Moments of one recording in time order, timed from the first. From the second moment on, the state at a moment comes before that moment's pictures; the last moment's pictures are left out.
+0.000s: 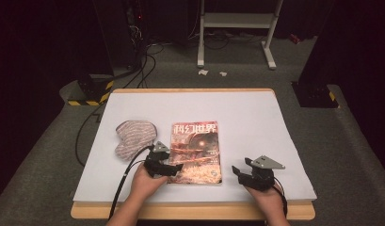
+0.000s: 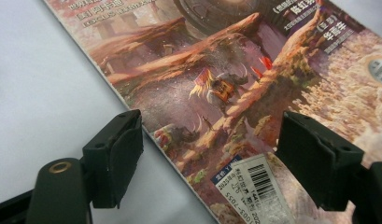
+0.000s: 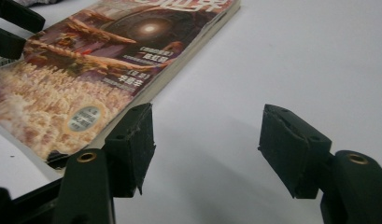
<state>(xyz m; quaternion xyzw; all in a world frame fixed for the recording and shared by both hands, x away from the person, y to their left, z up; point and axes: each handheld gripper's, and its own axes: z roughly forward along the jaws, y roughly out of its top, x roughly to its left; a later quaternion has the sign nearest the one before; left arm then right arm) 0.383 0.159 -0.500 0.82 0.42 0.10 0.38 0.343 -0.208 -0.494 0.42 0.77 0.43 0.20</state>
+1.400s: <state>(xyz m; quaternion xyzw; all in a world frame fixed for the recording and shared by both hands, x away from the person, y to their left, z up) 0.371 0.152 -0.505 0.80 0.44 0.13 0.39 0.350 -0.129 -0.498 0.40 0.82 0.38 0.16</state>
